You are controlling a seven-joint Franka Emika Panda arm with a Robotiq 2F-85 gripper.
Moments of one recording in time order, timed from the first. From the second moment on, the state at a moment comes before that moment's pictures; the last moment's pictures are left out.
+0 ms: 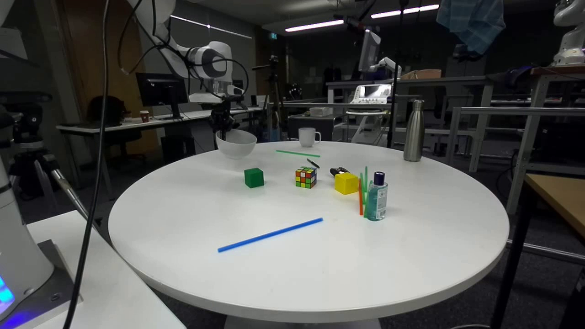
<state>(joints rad) 0.22 0.52 0.11 -1.72 0.00 2.20 0.05</state>
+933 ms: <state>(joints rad) 0.27 0.59 0.07 -1.70 -0.22 2.20 0.09</state>
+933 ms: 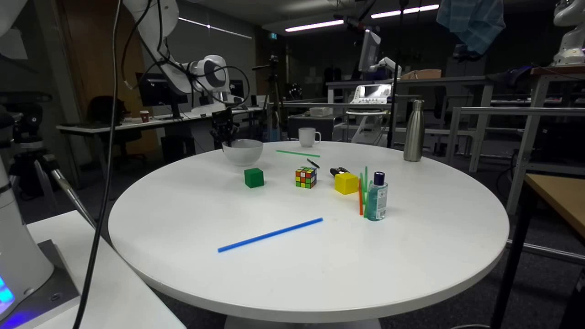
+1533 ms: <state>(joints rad) 0.29 0.62 0.07 -1.70 -0.26 2.20 0.11</state>
